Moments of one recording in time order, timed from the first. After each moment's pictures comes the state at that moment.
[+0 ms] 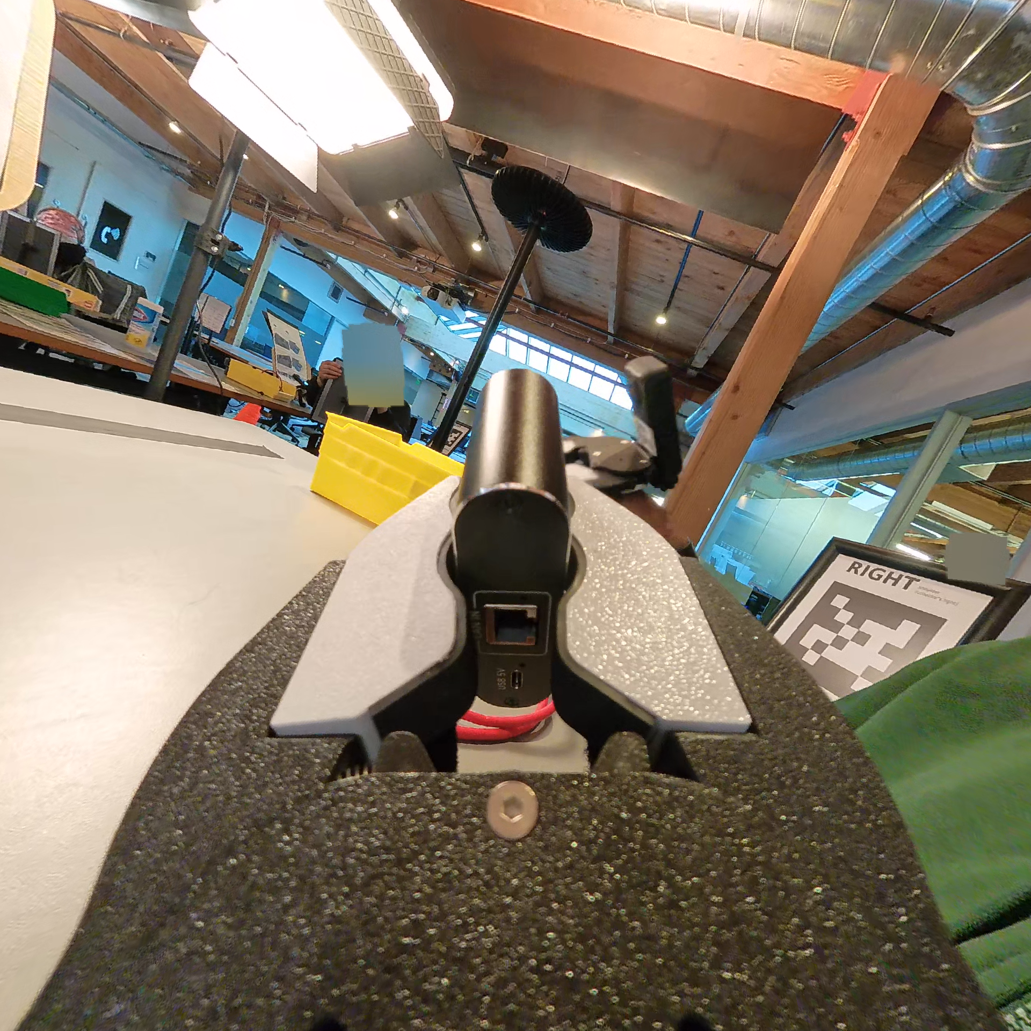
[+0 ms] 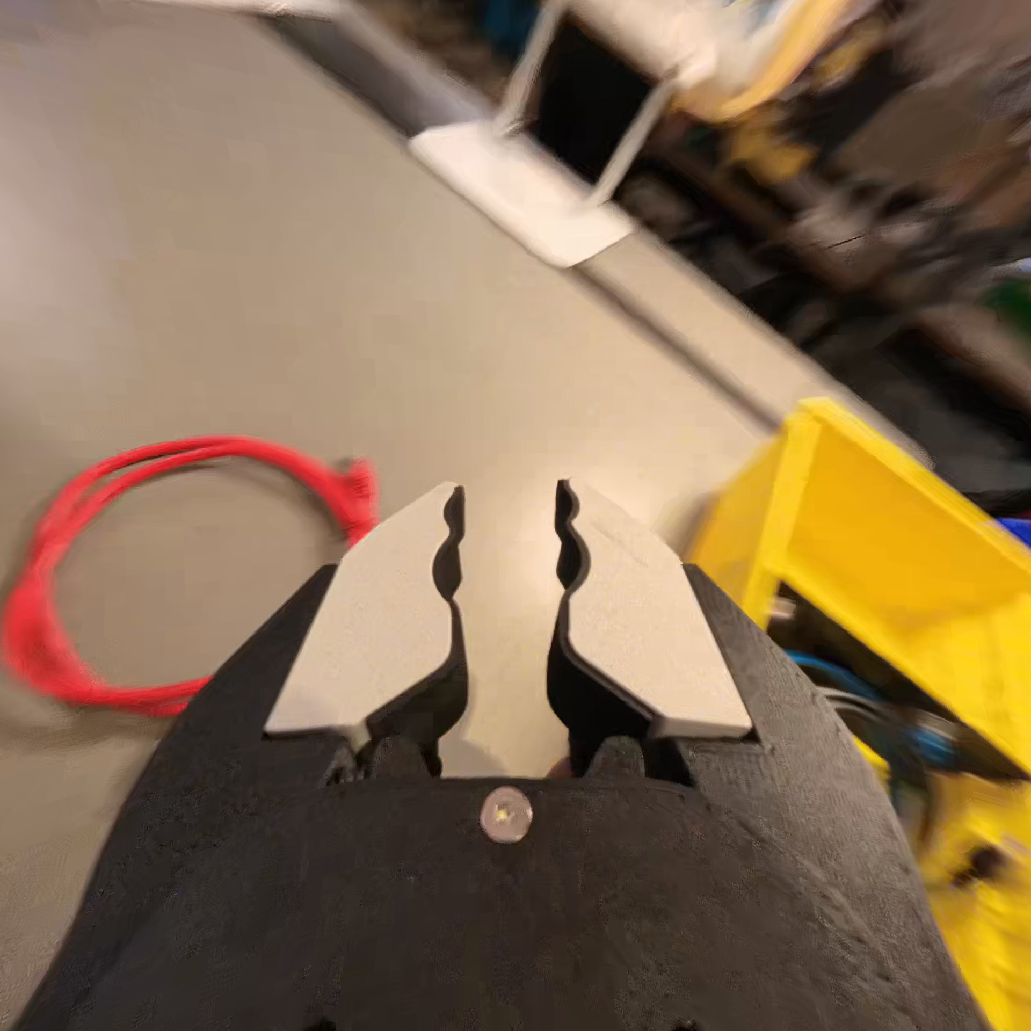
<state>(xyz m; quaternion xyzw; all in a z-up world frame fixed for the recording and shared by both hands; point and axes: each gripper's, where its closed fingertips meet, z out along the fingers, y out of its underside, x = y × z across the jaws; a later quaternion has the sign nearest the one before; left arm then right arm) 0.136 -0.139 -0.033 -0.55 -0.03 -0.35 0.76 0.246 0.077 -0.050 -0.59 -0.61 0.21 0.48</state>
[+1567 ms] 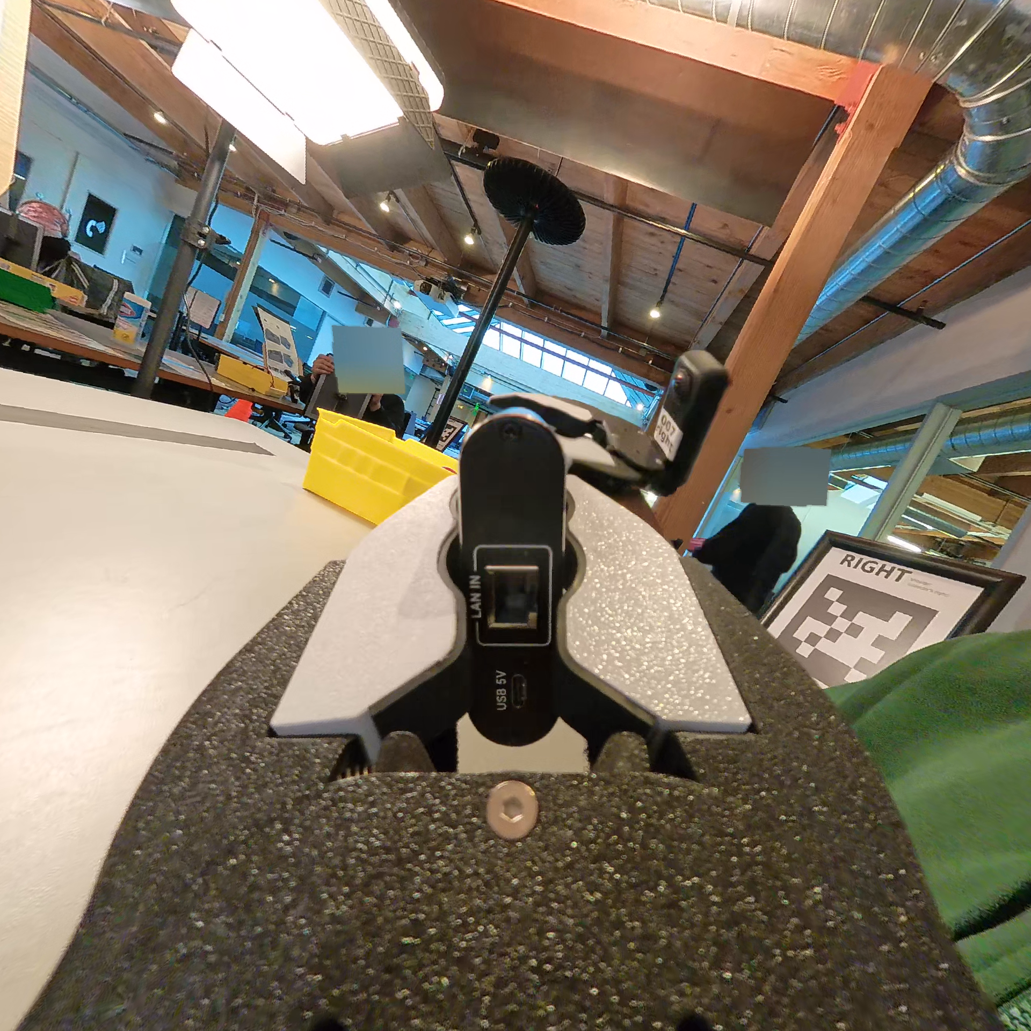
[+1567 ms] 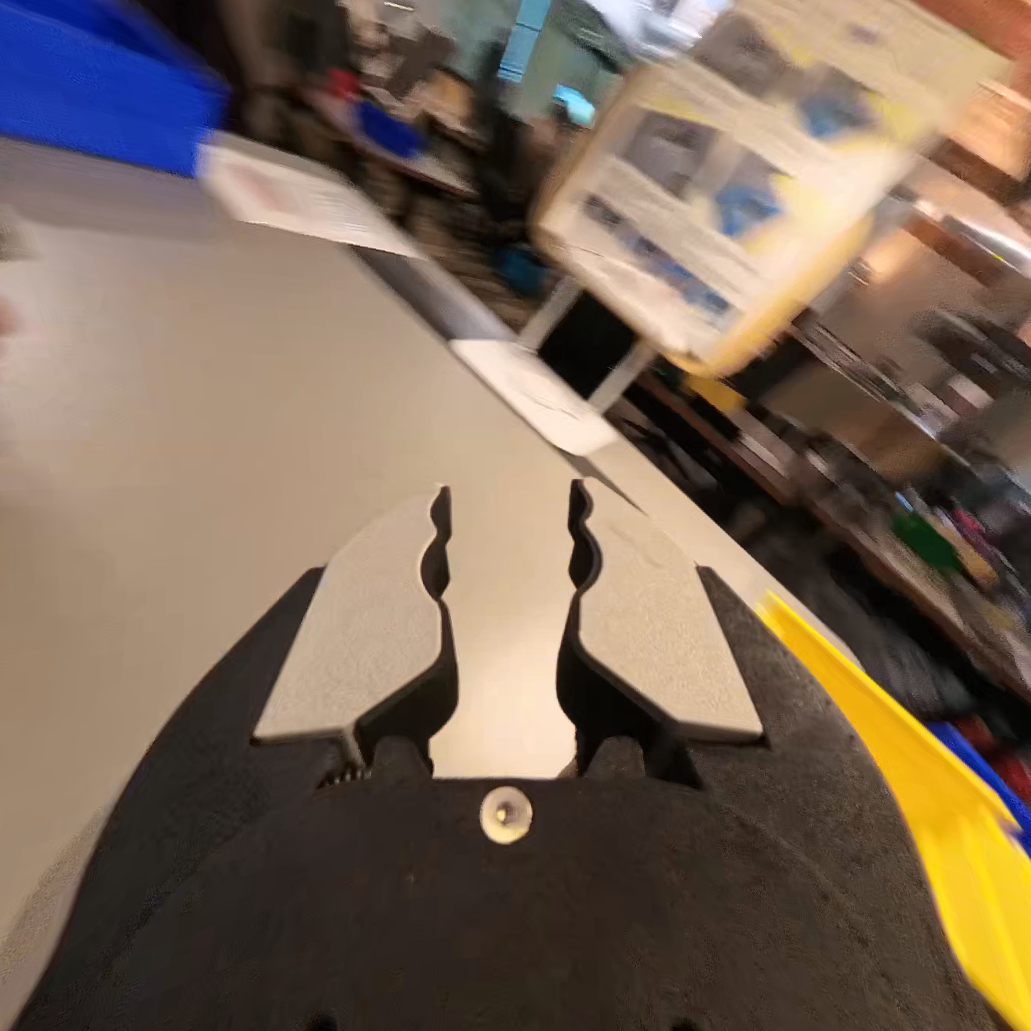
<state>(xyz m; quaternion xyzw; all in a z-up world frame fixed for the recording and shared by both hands) 0.139 -0.137 -0.032 -0.55 -0.02 -0.36 0.76 0.211 0.038 -0.003 -0.45 -0.61 0.26 0.59</state>
